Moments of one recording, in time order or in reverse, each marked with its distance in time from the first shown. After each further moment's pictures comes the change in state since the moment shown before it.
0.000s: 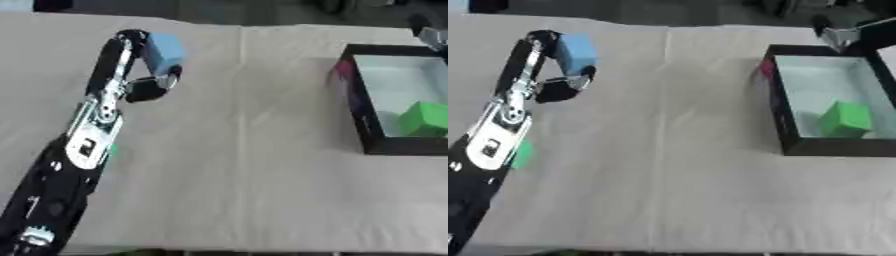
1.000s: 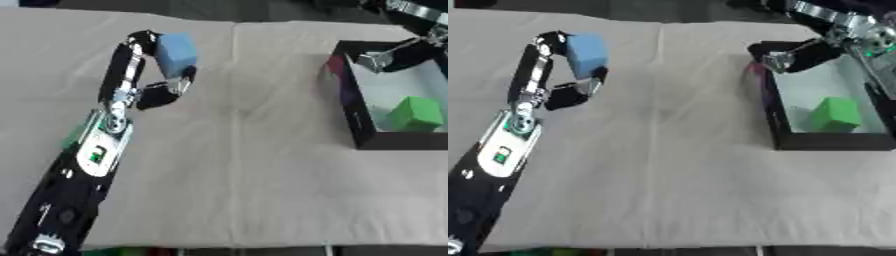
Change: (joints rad) left arm -0.002 -0.070 -0.028 0.000 -0.028 -0.144 0.026; right arm -0.026 0.068 0.100 -0.067 0.061 -0.043 0.050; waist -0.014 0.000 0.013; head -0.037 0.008
